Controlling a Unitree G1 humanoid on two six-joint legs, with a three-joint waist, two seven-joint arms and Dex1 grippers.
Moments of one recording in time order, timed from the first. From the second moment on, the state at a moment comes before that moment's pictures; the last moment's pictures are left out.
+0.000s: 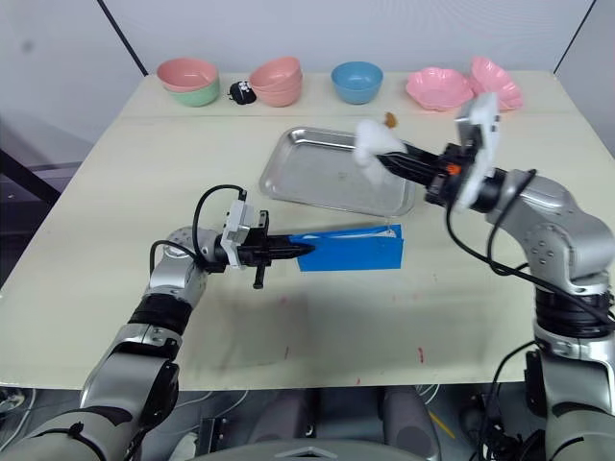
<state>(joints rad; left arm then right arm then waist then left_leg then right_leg) -0.62 0.43 -0.07 0.62 -0.38 -0.15 -1.53 -0.67 -0.54 -0.07 -0.21 0.69 0.69 0.82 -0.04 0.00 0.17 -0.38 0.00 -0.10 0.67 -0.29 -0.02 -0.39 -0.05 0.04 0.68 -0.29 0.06</state>
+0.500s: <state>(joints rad) -0.65 0.41 -0.07 0.67 -0.35 -0.18 -1.54 -0.72 -0.31 0.24 -0.13 0.34 0.32 0.85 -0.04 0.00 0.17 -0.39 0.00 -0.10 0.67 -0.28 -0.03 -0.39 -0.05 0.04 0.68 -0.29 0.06</state>
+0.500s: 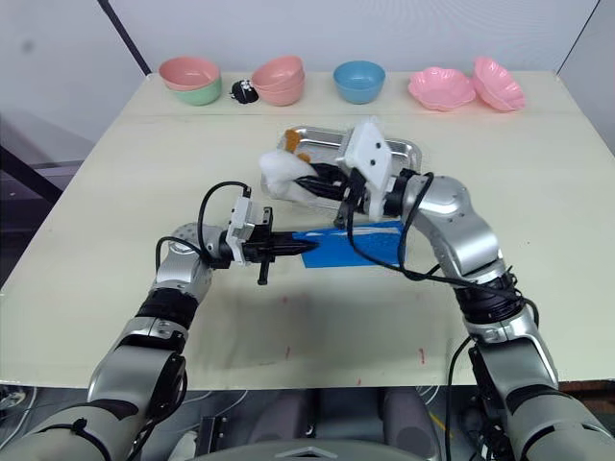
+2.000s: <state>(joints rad) -0.66 0.40 -0.06 0.68 -0.33 -0.21 -1.55 -0.36 -0.66 0.00 -0.03 0.48 0.28 1.13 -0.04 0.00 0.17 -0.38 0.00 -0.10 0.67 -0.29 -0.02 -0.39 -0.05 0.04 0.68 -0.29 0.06</state>
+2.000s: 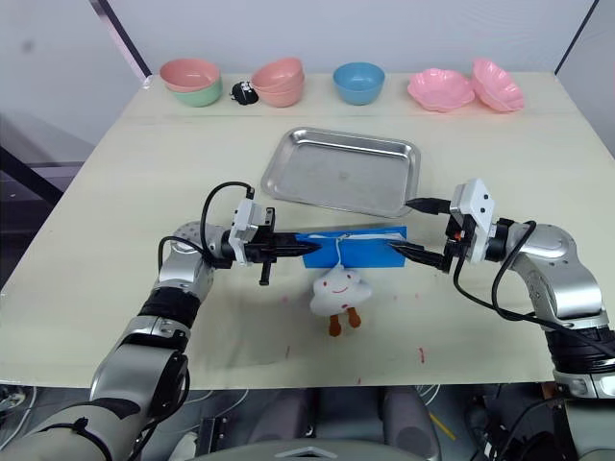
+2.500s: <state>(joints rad) -0.66 0.40 -0.06 0.68 -0.32 -0.21 -1.55 -0.38 -0.56 0.05 0.02 0.45 0.26 1.14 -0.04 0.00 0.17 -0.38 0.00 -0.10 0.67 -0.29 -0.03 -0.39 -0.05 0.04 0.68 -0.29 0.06</state>
